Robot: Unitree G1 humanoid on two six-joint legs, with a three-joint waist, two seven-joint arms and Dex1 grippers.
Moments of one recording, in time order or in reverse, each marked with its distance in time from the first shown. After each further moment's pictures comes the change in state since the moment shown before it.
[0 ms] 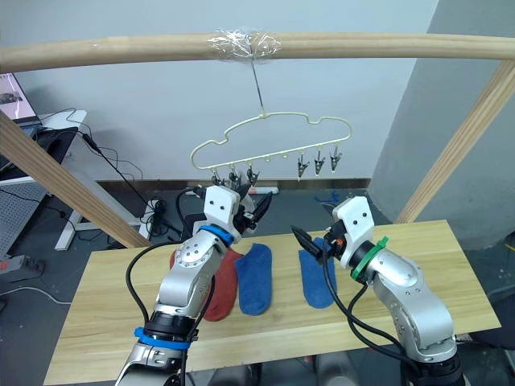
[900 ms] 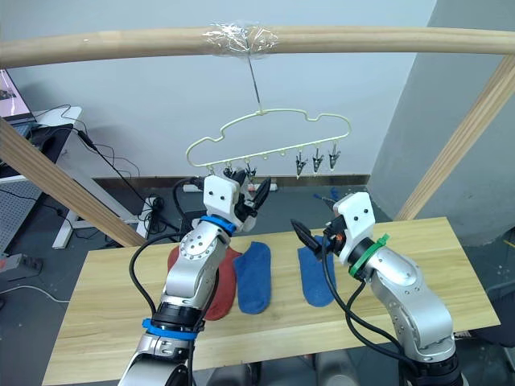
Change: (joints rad) left arm -0.051 -0.028 0.008 0.019 0.027 -0.070 0.036; right arm -0.013 0.015 0.001 -0.021 0.015 0.005 -0.055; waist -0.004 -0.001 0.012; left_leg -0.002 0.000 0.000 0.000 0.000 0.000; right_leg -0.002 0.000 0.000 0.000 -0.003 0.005
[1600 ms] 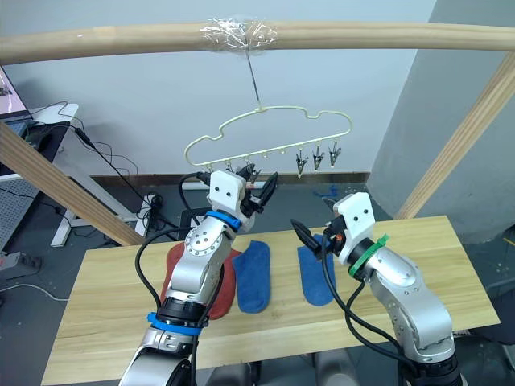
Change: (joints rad) left arm -0.037 -0.010 -0.013 0.027 0.007 -0.025 0.000; right arm 0.006 0.004 0.002 0.000 -0.002 0.000 -0.007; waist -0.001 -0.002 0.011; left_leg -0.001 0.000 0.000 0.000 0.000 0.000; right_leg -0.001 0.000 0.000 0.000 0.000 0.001
